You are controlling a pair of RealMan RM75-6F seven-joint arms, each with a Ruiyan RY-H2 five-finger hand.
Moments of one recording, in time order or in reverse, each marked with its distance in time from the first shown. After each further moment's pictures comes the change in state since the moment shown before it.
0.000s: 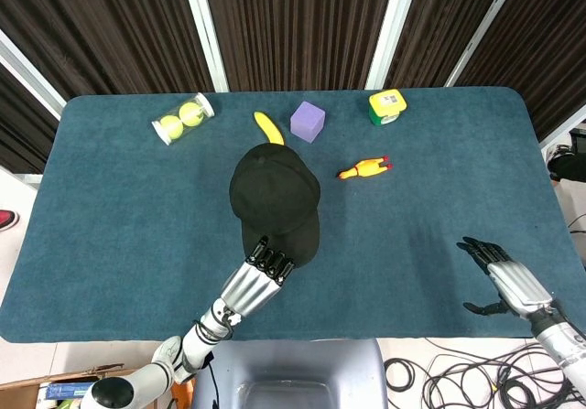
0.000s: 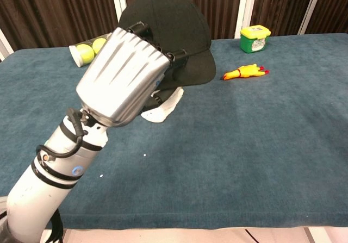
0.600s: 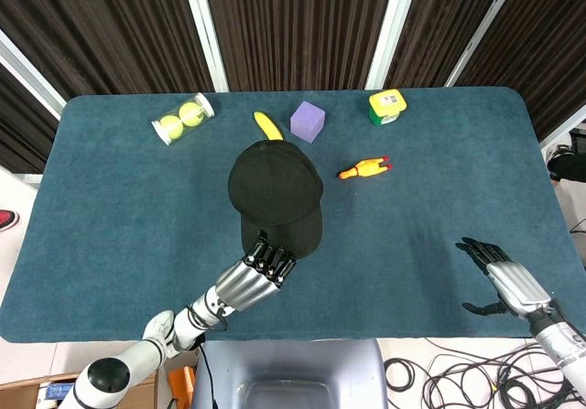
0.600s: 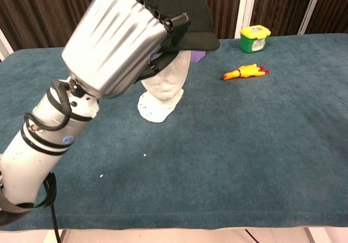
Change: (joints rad) left arm -0.118 0.111 0.018 0.005 0.016 0.093 0.088; right arm 0.003 -0.005 -0.003 -0.001 0.006 -0.007 -0.007
